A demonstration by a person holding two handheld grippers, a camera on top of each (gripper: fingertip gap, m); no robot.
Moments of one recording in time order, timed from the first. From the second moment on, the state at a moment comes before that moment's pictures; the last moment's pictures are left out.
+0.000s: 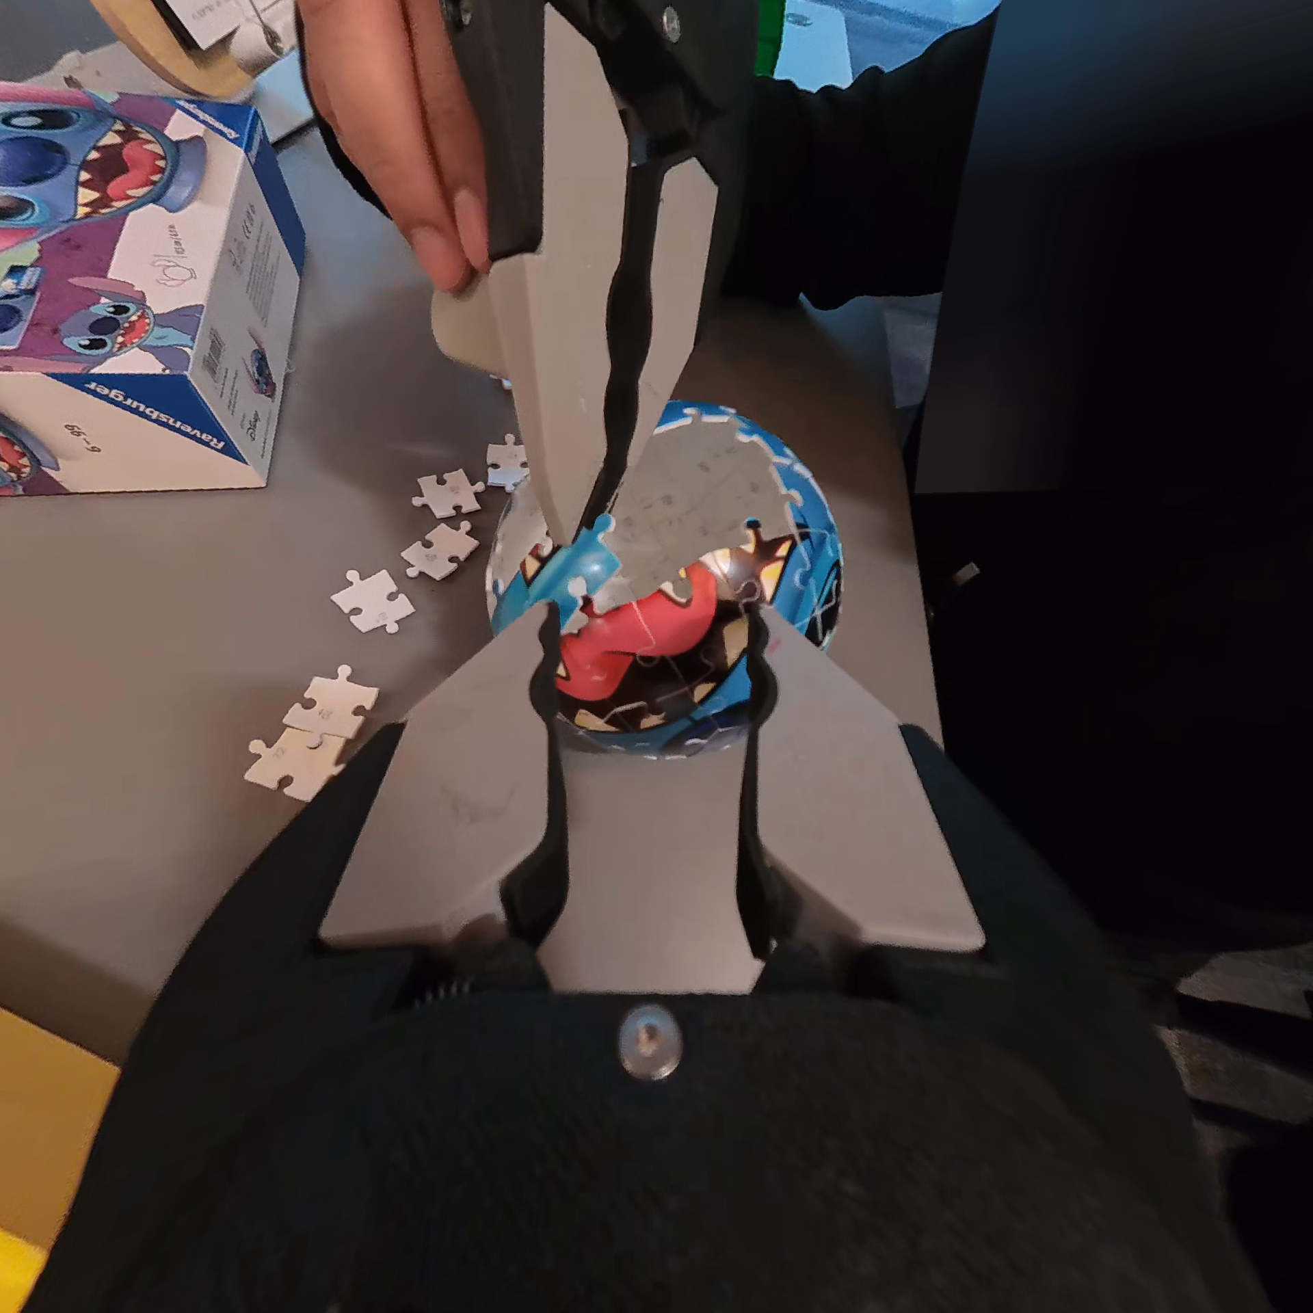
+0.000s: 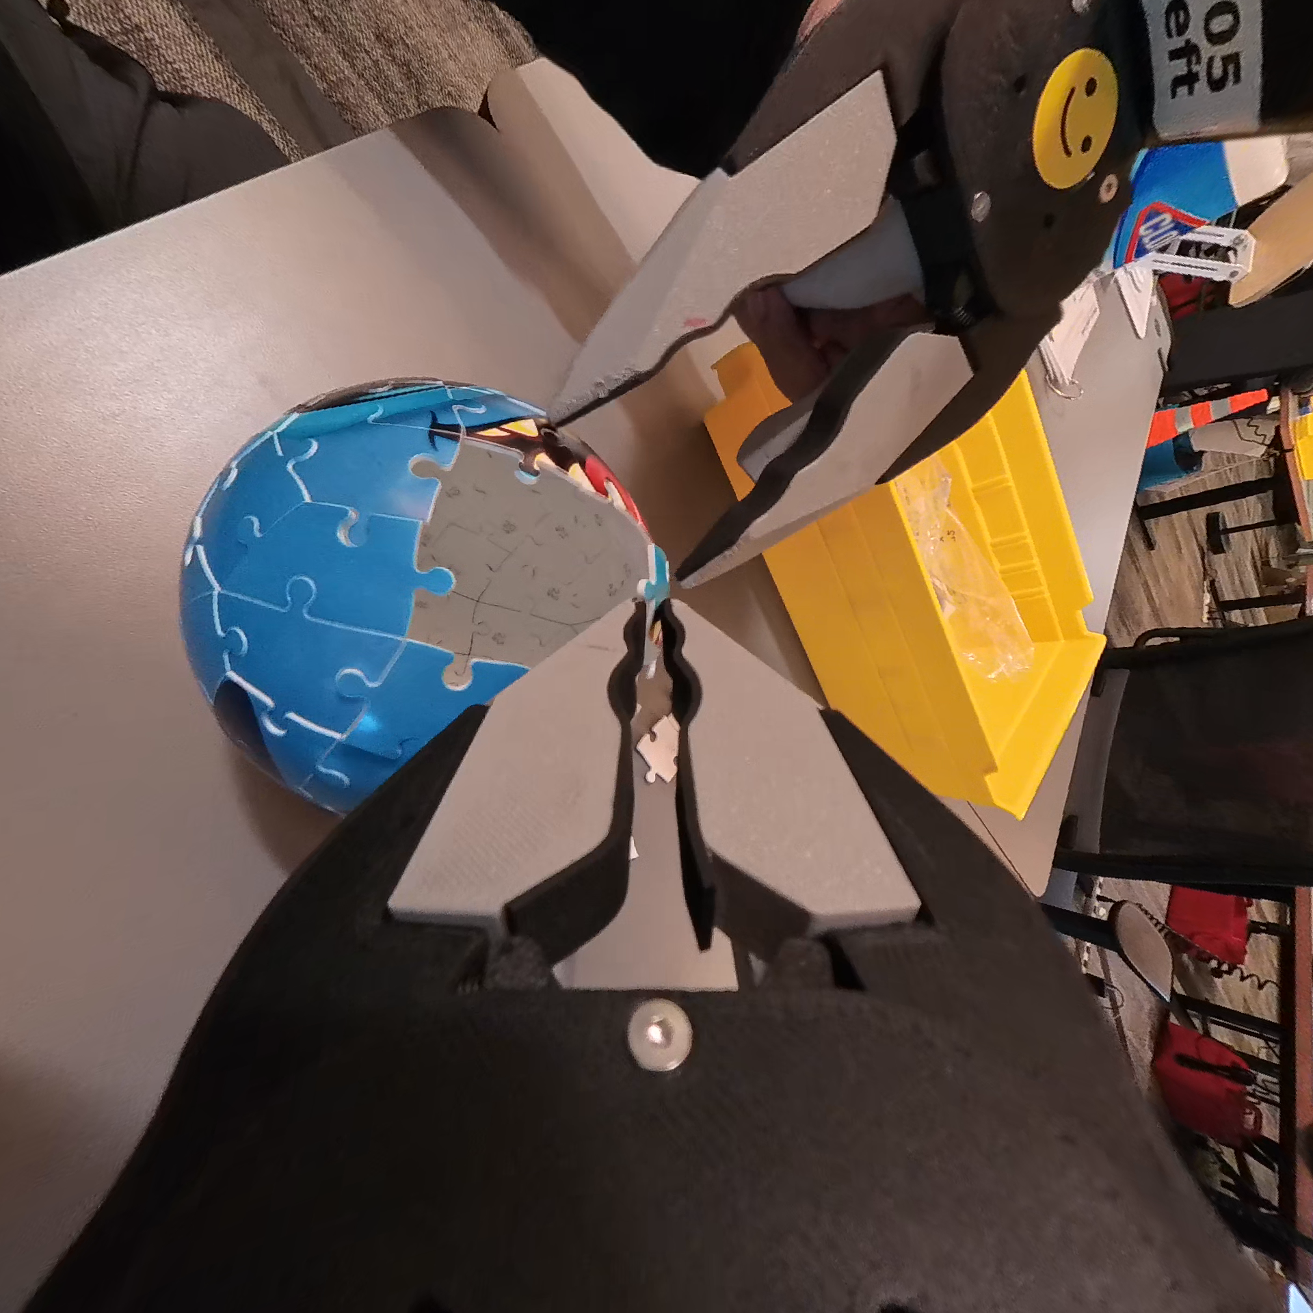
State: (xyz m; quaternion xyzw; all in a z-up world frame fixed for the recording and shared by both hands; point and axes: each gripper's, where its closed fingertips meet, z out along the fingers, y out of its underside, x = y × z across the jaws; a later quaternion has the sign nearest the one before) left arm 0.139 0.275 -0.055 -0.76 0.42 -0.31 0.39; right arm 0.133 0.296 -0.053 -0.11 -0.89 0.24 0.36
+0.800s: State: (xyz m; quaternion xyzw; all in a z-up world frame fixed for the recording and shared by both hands) left arm 0.142 0.269 -0.058 -0.75 0.43 -0.31 0.40; right arm 0.125 0.288 -0.057 -0.08 -0.89 0.27 0.37
